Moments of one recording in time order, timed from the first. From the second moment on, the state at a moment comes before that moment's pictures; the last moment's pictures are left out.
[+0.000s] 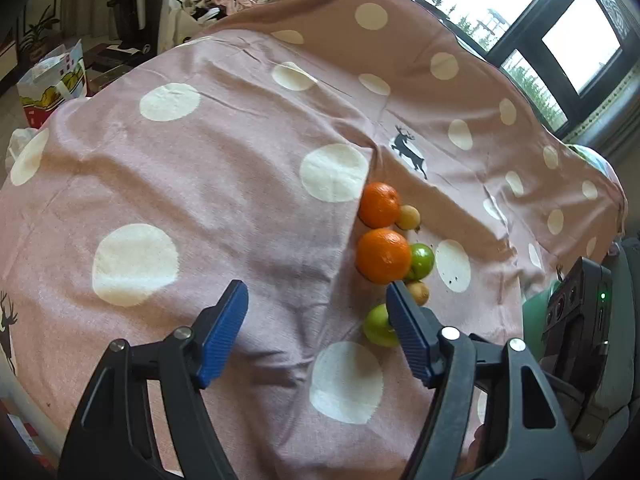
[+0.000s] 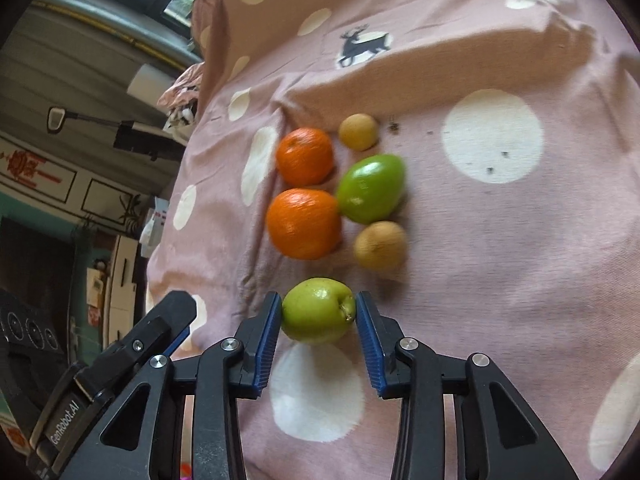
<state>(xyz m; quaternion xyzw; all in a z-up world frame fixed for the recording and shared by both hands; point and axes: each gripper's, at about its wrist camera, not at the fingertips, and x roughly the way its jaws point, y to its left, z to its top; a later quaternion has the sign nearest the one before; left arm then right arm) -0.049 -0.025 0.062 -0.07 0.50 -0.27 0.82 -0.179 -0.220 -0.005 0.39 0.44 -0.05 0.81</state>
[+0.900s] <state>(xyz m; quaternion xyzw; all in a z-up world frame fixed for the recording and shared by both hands) -0.096 -0.098 0.039 0.03 0.52 -0.35 0.78 -0.220 -0.269 -0.006 0.41 0.43 -0.11 0.80</state>
